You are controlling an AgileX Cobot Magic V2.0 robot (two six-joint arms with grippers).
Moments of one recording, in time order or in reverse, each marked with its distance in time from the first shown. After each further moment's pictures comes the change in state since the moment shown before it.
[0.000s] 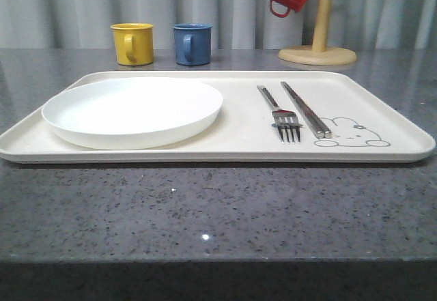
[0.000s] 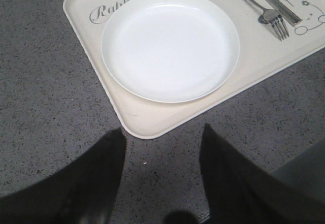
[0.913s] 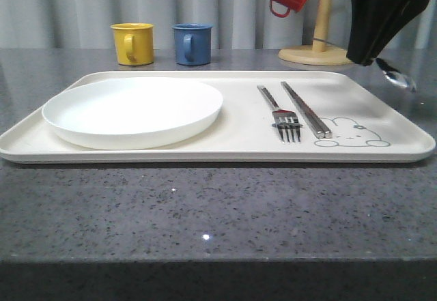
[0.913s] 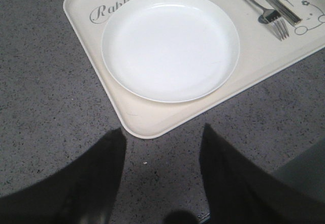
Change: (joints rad) left arm 0.000 0.000 0.000 0.000 0.000 0.000; right arm 0.371 -0.042 -0.006 0.152 0.028 0.186
